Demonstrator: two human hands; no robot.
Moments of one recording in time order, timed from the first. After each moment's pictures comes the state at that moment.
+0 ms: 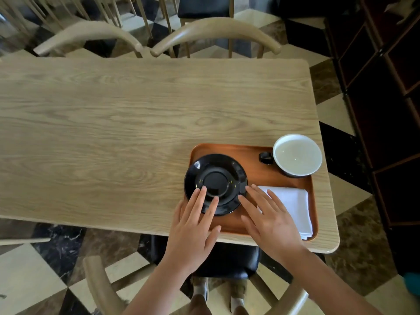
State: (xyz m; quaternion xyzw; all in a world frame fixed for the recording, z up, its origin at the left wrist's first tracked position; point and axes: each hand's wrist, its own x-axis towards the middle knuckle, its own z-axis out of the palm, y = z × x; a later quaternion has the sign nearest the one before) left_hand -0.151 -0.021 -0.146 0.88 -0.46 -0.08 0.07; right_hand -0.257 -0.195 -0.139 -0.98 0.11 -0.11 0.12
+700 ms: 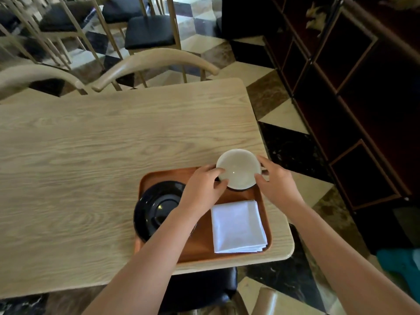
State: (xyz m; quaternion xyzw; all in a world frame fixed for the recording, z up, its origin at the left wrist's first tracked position) left_hand -0.120 -0.215 -0.128 0.82 -0.47 -0.16 0.28; right_hand -0.262 -0.337 -0.118 -0.83 0.40 -0.12 0.37
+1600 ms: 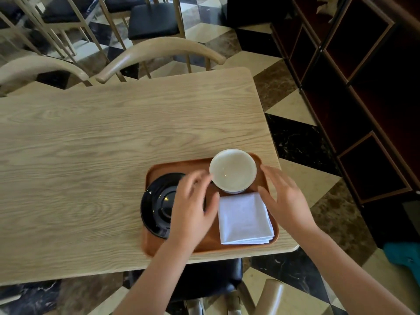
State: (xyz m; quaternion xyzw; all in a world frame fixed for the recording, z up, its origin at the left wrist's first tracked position) left_hand -0.145 -0.145 -0.128 0.81 -0.46 0.00 0.35; right_hand -0.297 -0.298 -0.136 -0.88 0.34 -0.18 0.29
